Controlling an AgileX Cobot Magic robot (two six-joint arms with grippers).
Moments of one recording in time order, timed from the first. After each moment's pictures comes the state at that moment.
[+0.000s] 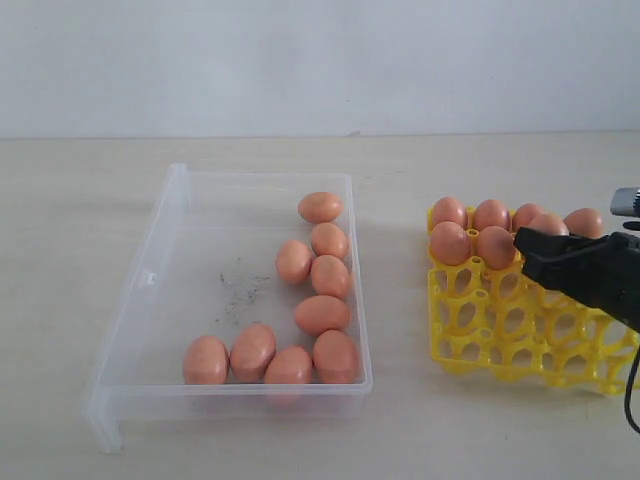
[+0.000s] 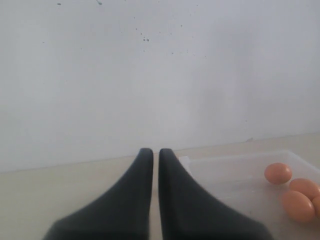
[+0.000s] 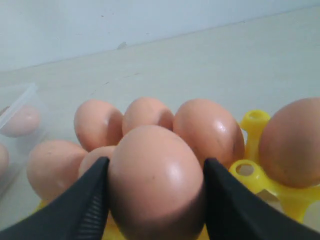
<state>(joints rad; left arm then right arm) -0.10 0.00 0.00 0.25 0.00 -0.17 -0.25 1.99 -0.43 -0.48 -1.21 0.39</state>
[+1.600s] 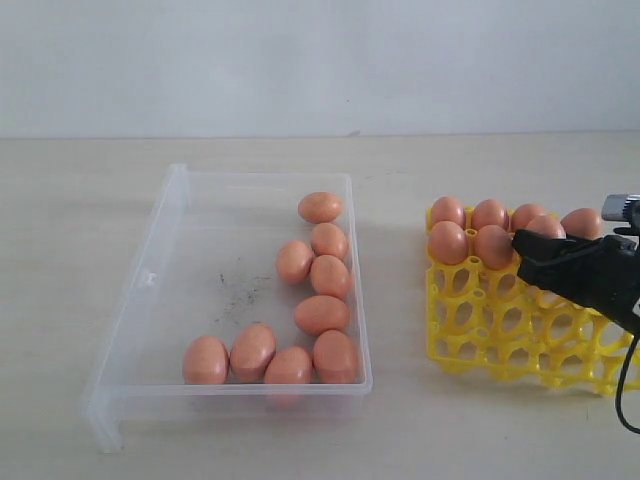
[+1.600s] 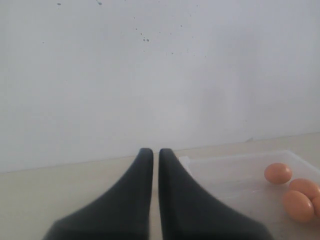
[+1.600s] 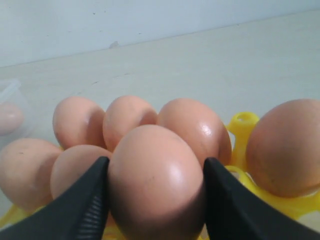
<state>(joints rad) -0.10 0.00 0.00 0.25 0.00 -0.17 -0.25 2.07 -0.47 -0.47 -1.26 0.34</state>
